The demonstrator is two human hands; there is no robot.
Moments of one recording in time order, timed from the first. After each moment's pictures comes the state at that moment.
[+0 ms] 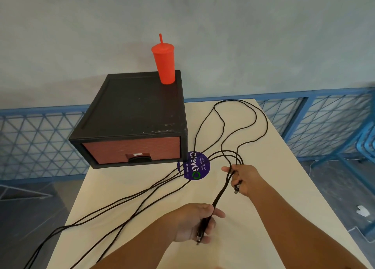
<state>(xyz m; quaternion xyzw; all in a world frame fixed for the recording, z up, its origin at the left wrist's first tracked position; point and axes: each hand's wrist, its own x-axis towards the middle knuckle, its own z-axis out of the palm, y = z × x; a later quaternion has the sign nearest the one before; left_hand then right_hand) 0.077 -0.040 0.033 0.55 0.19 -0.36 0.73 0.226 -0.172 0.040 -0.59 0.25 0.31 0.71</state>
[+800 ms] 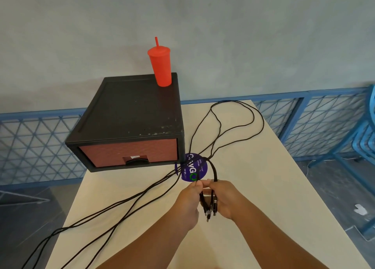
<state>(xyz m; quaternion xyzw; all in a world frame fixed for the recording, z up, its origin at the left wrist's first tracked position) 0.104 -0.062 0.051 0.55 0.36 -0.09 0.75 0.159 -0.145 0.063 -0.64 0.17 0.40 0.63</state>
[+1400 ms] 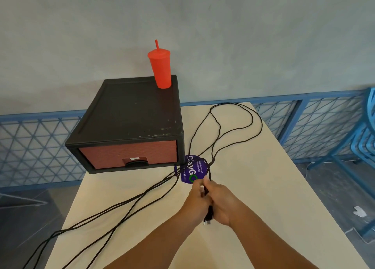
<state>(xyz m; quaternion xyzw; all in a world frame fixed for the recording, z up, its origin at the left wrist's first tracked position) 0.106 -0.073 0.043 0.72 0.25 -0.09 0.64 0.151 -0.140 0.056 -0.58 0.16 0.44 0.66</state>
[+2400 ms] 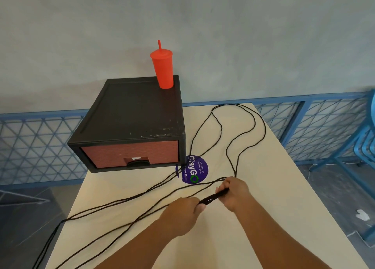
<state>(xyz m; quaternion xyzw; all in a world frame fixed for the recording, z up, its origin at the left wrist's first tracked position) 0.081 -0.033 0.037 0.96 0.06 -0.14 0.25 0.188 -0.151 0.044 -0.46 0.35 0.27 0.77</state>
